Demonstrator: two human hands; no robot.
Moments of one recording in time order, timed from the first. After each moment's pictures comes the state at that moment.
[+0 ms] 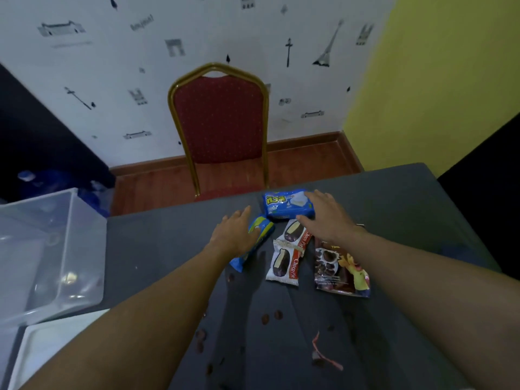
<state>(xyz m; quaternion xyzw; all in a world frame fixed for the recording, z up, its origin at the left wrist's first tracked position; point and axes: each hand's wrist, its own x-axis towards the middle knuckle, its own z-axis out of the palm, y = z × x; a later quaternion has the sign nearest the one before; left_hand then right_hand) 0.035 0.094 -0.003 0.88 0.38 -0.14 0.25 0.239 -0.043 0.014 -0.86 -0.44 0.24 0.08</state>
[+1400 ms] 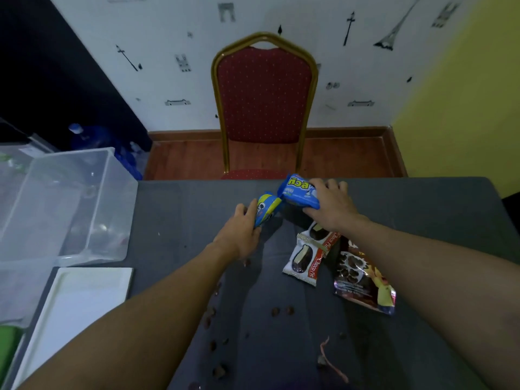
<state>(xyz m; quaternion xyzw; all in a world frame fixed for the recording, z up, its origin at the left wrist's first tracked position) -0.007 0.087 -0.018 0.85 0.43 -0.06 0.30 0.227 0.018 -0.014 -0.83 -0.51 0.22 0.07</state>
